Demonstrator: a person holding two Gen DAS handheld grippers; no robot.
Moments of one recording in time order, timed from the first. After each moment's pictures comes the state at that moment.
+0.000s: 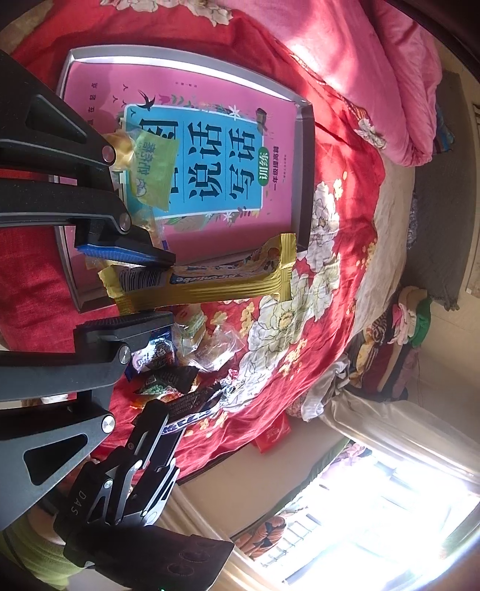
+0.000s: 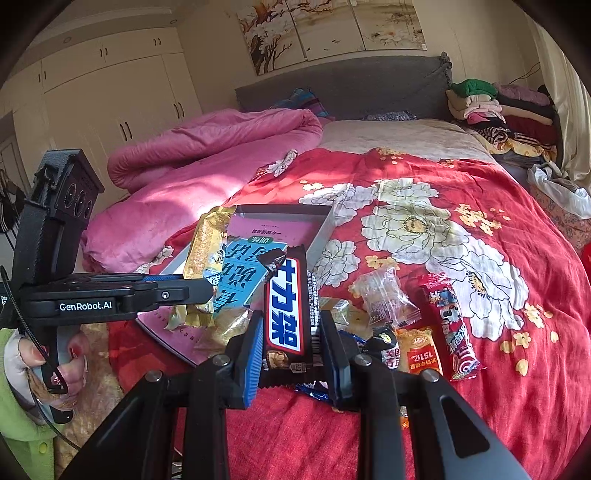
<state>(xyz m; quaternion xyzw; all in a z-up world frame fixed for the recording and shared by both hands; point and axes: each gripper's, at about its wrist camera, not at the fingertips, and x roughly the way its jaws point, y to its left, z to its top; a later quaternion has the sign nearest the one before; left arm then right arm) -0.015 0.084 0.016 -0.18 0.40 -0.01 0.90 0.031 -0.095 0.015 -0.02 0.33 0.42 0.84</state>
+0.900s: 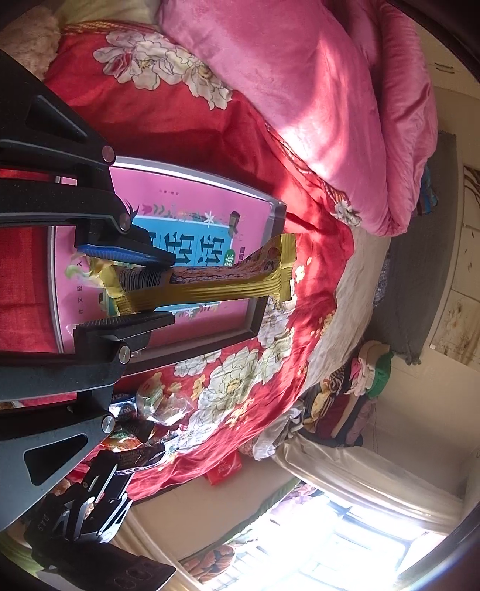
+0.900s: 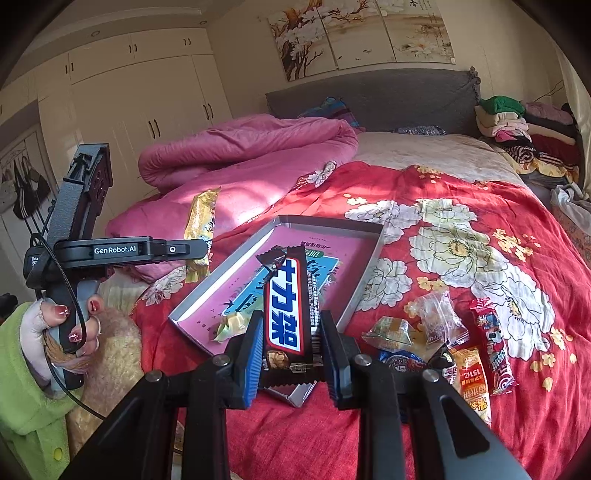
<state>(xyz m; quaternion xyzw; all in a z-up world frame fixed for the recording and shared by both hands) -0.060 0.167 0.040 -0.21 0.35 0.09 0.91 0.000 -0.057 0.035 -0.04 0.31 0.47 0.83</state>
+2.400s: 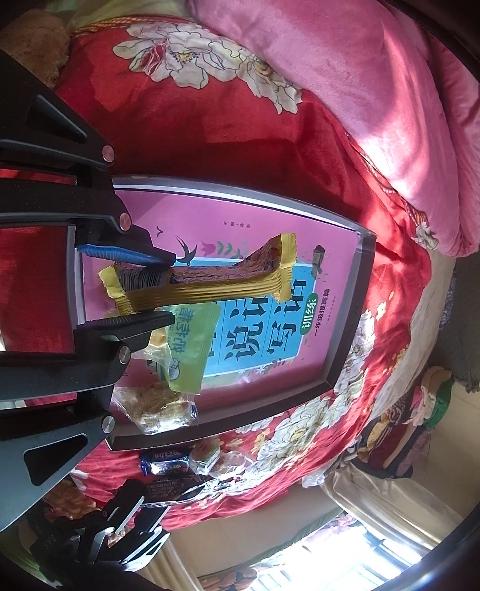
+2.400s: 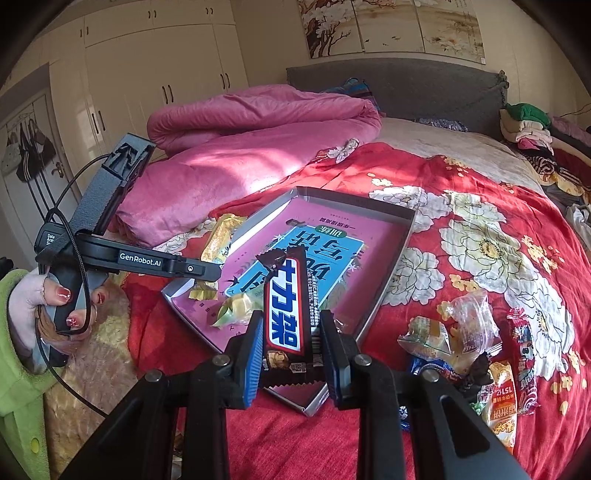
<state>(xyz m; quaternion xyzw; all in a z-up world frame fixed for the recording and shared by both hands) -0.039 0.191 -0.025 -0.22 0.48 0.09 0.84 -0.001 -0.009 0.010 -0.10 0.32 0.48 0.81</state>
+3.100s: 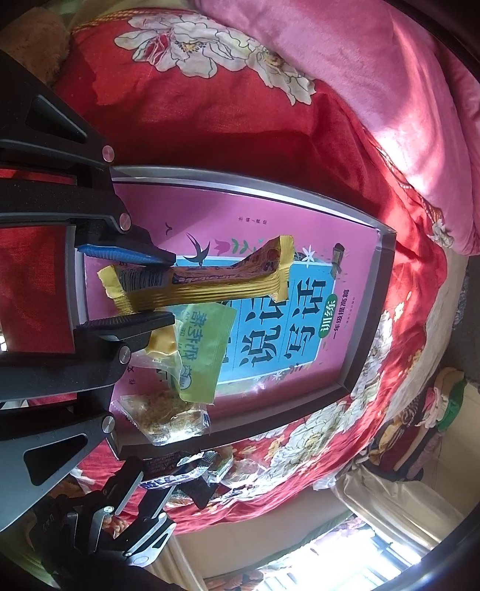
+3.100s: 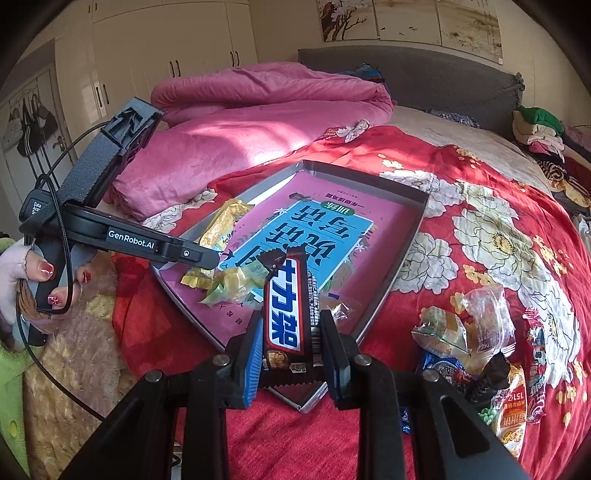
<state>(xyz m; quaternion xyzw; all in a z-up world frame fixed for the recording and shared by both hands) -0.032 0.189 -0.039 -0.22 0.51 0.09 0.83 0.001 0.009 -0.013 -0.15 0.34 0.49 0.79</state>
